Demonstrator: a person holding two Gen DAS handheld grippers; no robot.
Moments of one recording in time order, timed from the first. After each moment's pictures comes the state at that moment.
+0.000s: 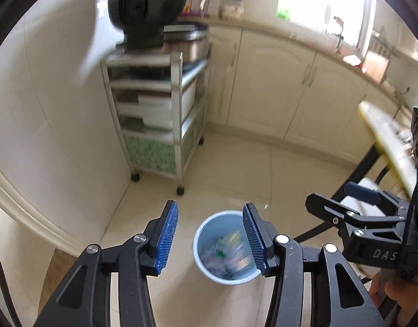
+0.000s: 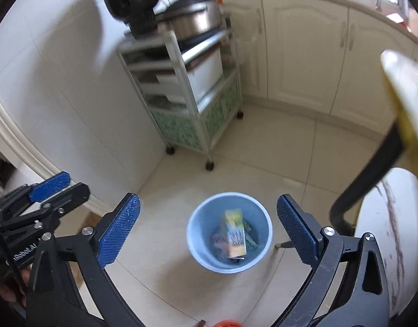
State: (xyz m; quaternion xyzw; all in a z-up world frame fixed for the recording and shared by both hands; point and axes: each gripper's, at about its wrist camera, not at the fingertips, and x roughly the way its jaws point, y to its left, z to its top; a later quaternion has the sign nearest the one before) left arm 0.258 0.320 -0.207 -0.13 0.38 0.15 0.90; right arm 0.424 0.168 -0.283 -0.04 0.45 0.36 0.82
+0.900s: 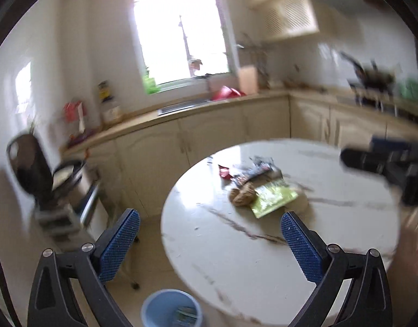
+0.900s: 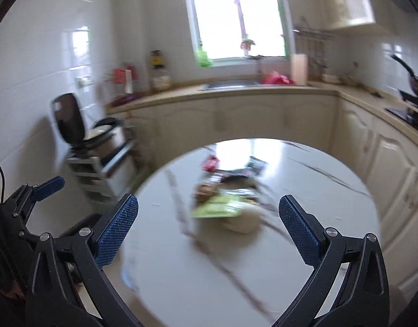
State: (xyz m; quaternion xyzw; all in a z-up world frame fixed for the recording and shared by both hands) left arm 0.267 0.014 -0.079 0.12 0.23 -0.04 0.96; right arm 0.374 -0.175 -0.085 0.02 0.29 0.14 0.94
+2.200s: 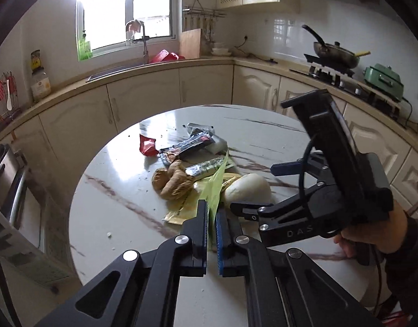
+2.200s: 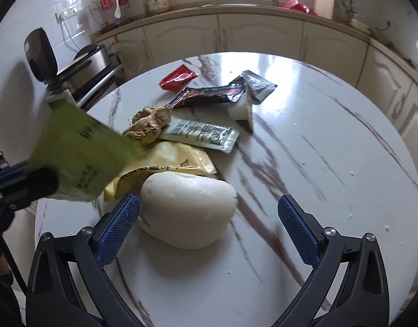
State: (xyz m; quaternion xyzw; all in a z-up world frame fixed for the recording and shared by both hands) left arm 0.460 -0.012 -0.153 0.06 0.33 -0.21 0.92; right arm 0.498 -0.169 -0.224 -0.04 0.47 0.21 0.86
